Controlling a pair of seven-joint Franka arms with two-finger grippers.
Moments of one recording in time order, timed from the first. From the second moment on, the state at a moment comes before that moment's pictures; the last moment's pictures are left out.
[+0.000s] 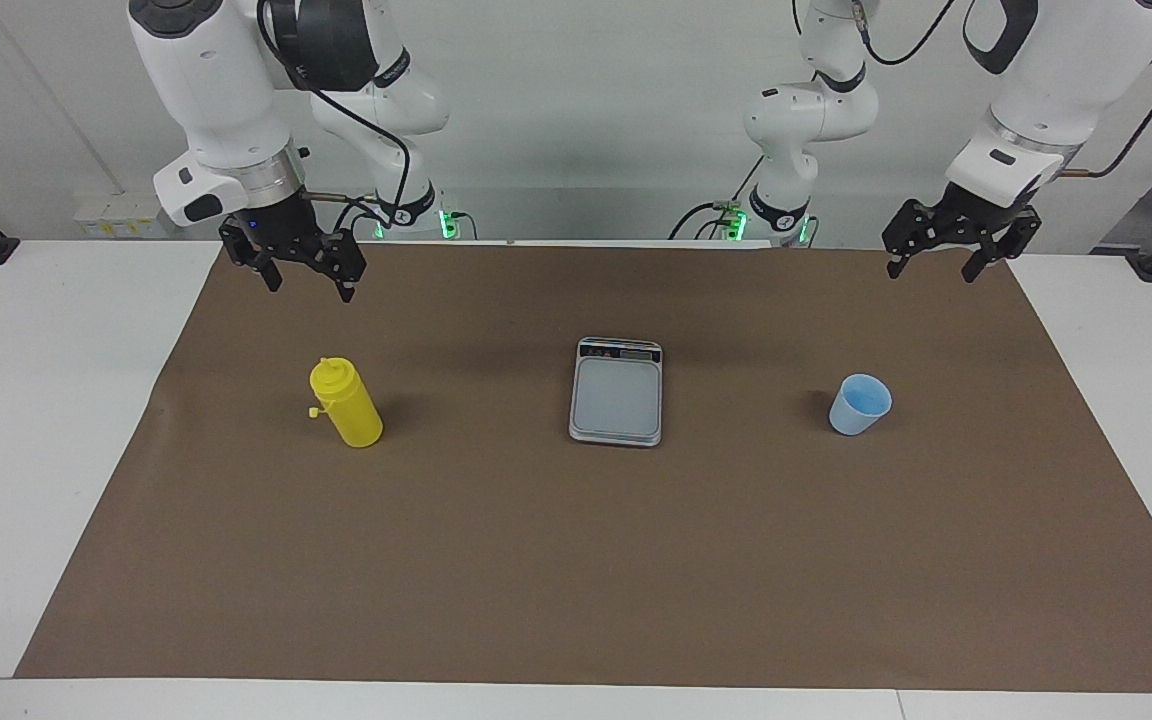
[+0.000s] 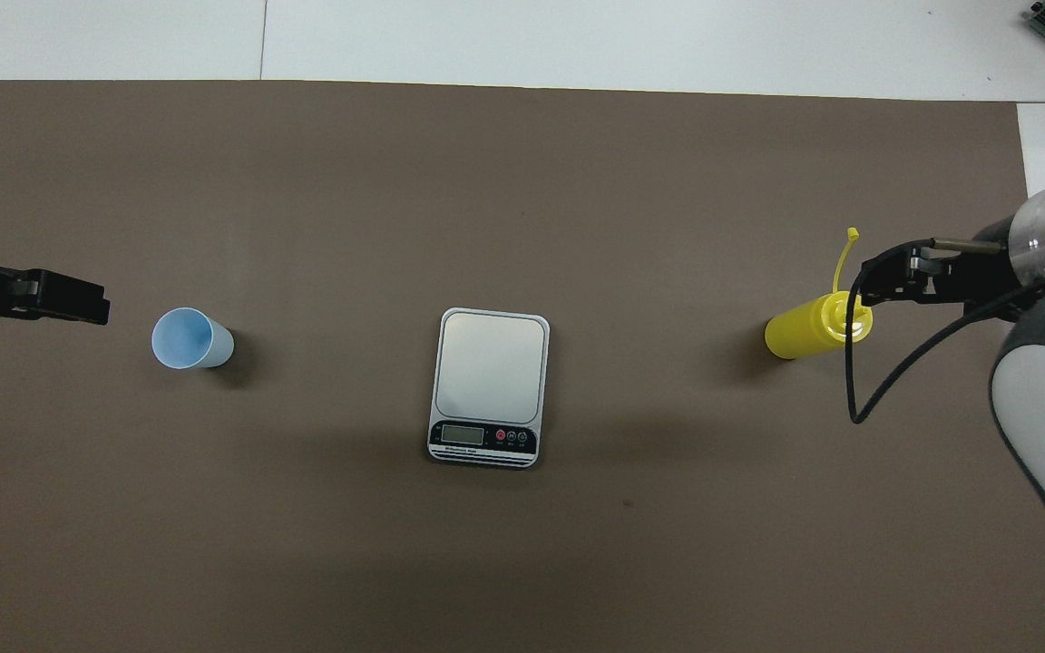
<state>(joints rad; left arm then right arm) 0.08 -0.07 -0.18 -1.64 -0.03 1.59 0.03 0.04 0.00 0.03 -1.64 -0.03 1.63 0.25</state>
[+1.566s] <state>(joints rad) 0.10 -0.06 -0.17 -1.75 -0.03 1.71 0.03 0.04 0.00 0.03 -1.64 -0.03 1.63 0.25</state>
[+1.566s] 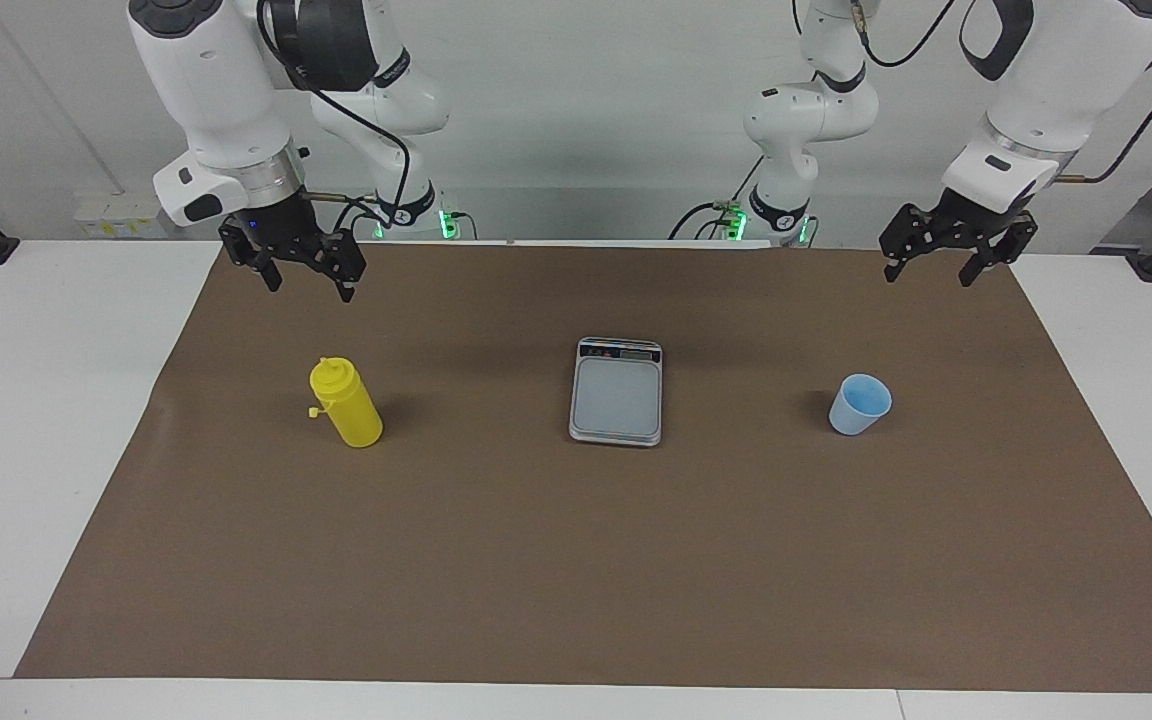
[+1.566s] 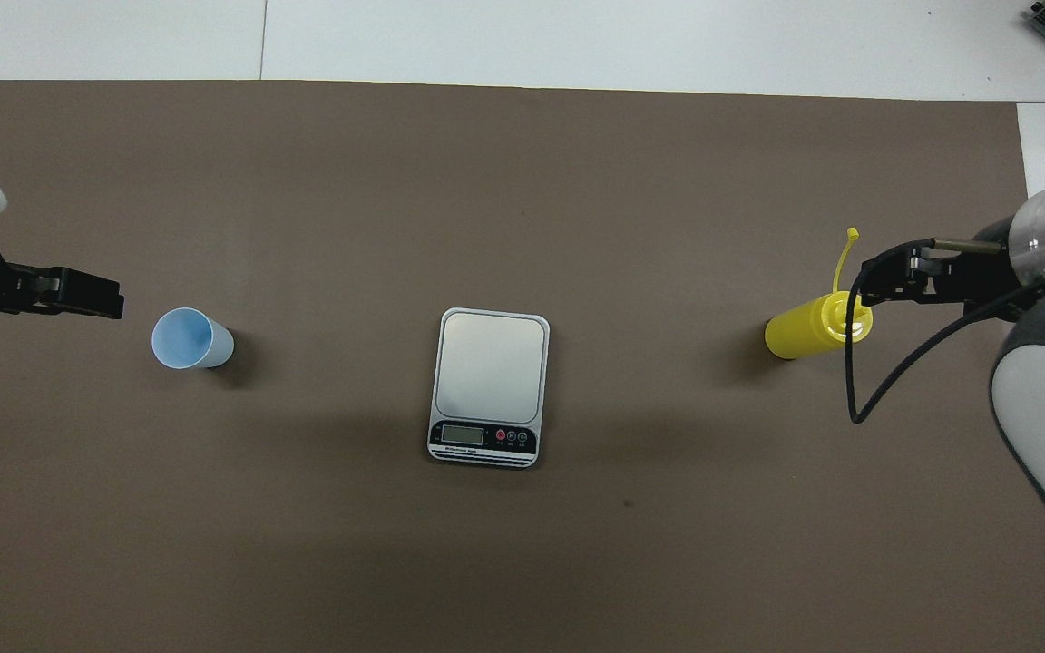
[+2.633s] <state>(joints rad) 0.18 0.00 -0.17 -2.20 -0.03 2.31 -0.09 0.04 0.00 0.03 -1.64 -0.03 1.63 0.25</state>
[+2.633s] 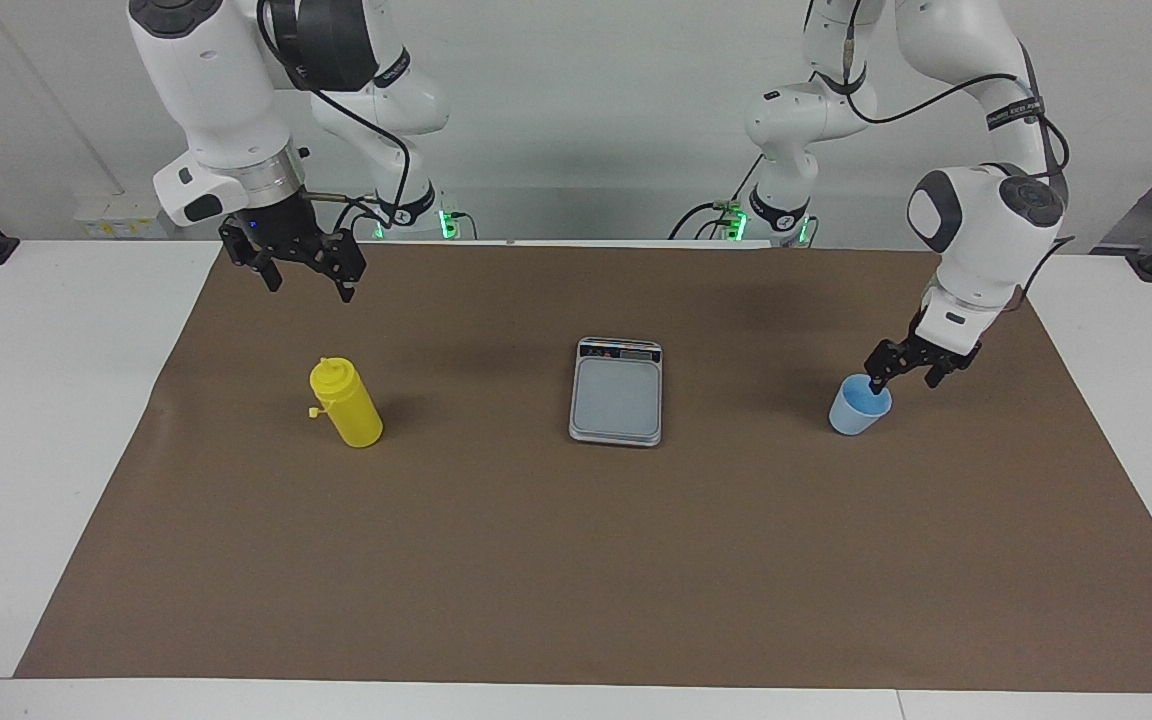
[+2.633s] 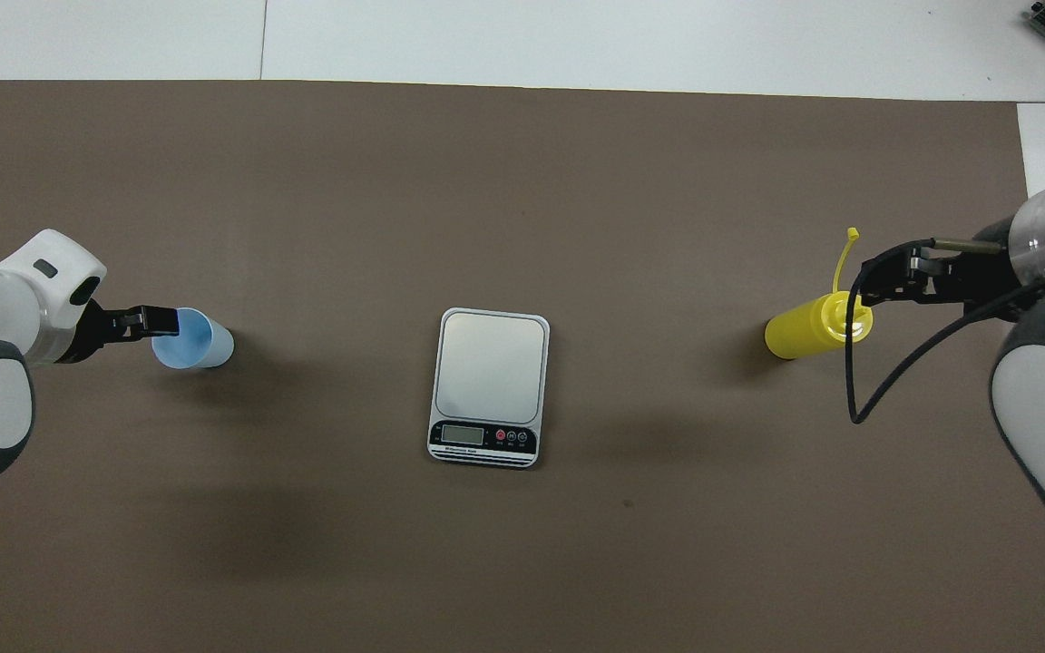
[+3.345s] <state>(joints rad) 0.18 0.04 -0.17 -2.30 -0.03 2.43 -0.16 0.04 0.00 0.03 -1.64 -0.03 1.63 0.25</state>
